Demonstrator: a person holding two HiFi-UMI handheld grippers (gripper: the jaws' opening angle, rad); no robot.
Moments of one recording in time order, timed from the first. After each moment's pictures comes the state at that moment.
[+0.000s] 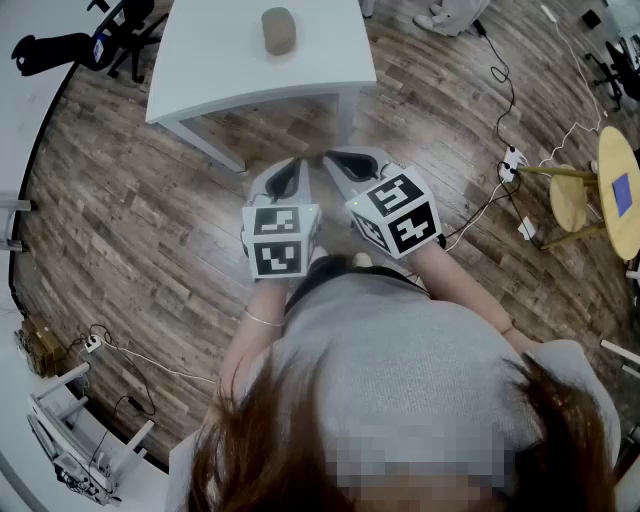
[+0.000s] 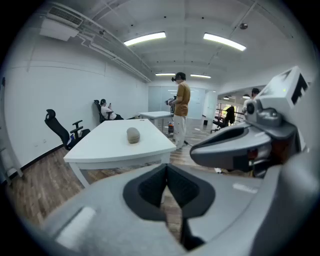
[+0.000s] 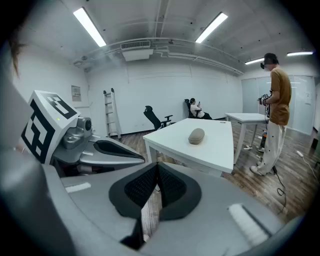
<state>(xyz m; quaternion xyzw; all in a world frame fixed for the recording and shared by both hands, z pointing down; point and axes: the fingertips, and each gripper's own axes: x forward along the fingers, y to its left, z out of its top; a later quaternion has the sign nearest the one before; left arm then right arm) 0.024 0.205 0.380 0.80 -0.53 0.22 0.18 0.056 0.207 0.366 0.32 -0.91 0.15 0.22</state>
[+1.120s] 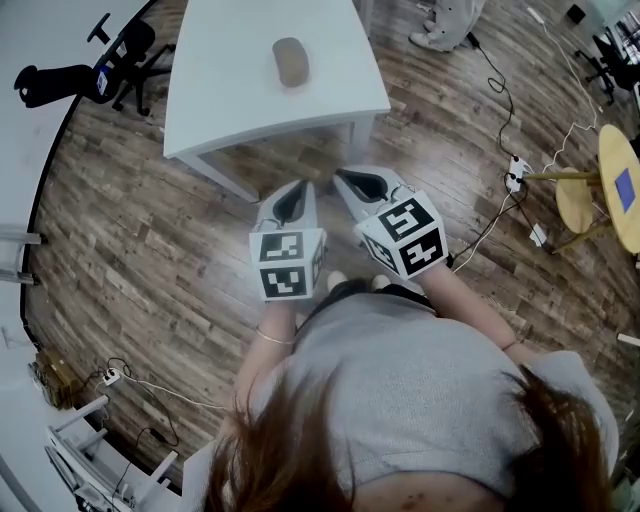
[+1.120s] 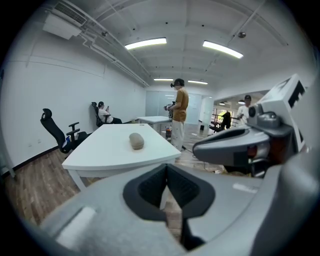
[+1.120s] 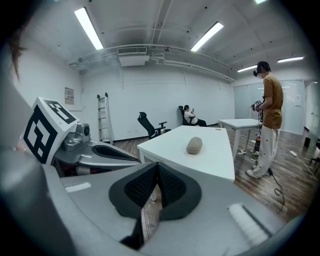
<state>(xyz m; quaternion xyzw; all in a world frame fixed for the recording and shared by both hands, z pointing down) -0.014 0.186 0.370 0.82 -0.52 0.19 0.17 0.027 0.186 0.349 0.36 -0.90 0.14 0.18</state>
